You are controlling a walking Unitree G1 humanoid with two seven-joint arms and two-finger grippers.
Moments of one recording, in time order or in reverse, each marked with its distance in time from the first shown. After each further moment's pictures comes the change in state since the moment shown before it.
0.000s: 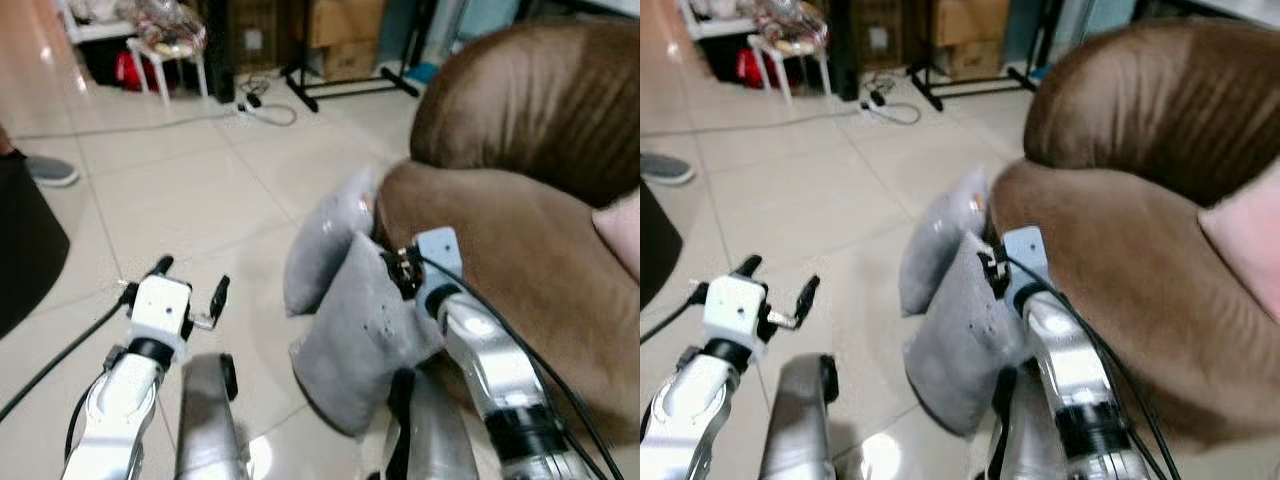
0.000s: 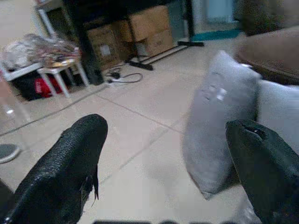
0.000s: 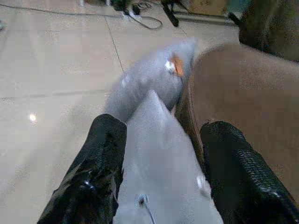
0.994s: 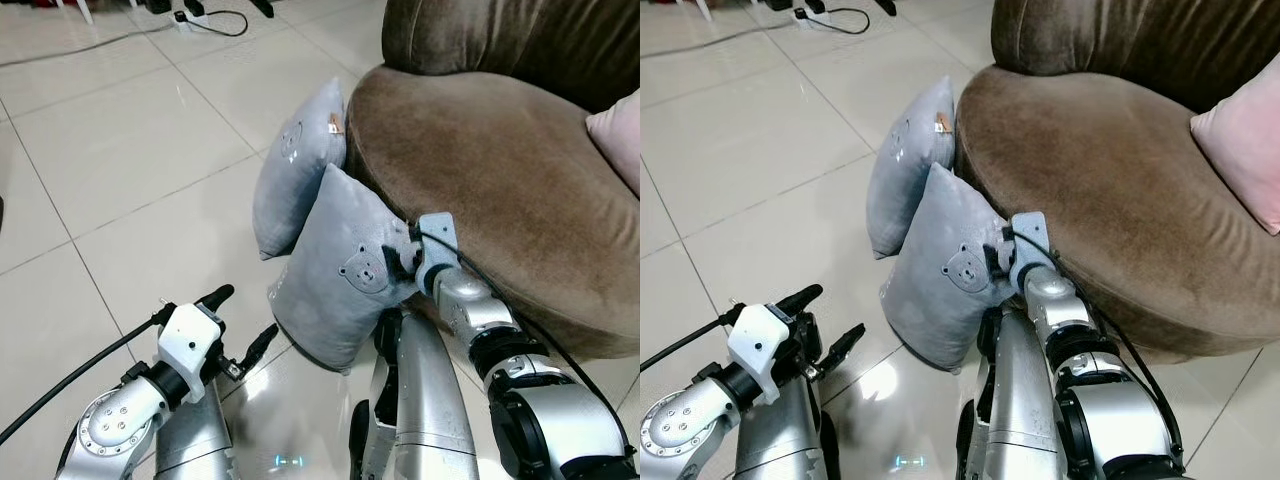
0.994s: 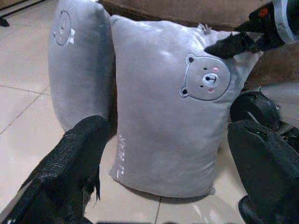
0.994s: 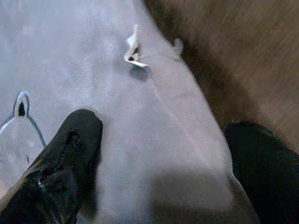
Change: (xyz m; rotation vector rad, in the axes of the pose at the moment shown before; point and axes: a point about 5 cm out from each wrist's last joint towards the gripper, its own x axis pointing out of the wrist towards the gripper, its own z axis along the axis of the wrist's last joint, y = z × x) left arm -0.027 -0.031 0.013 -0.036 0.019 -0.420; right arm 0.042 -0.021 -0.014 0.064 0.172 -0.064
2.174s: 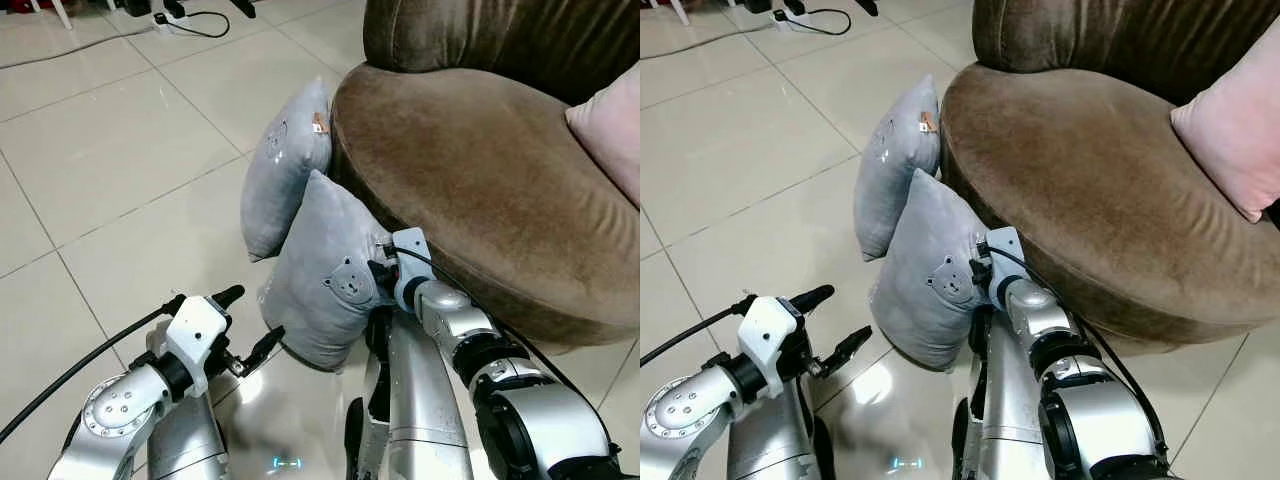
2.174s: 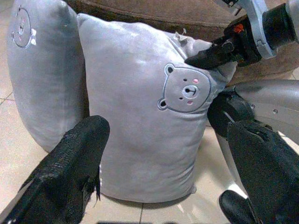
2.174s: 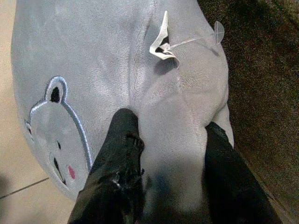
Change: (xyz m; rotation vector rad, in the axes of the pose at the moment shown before) left arm 0.010 0.004 0.001 -0.018 0.023 -0.085; right arm 0.002 0.030 -0.010 -0.039 0.031 0.148
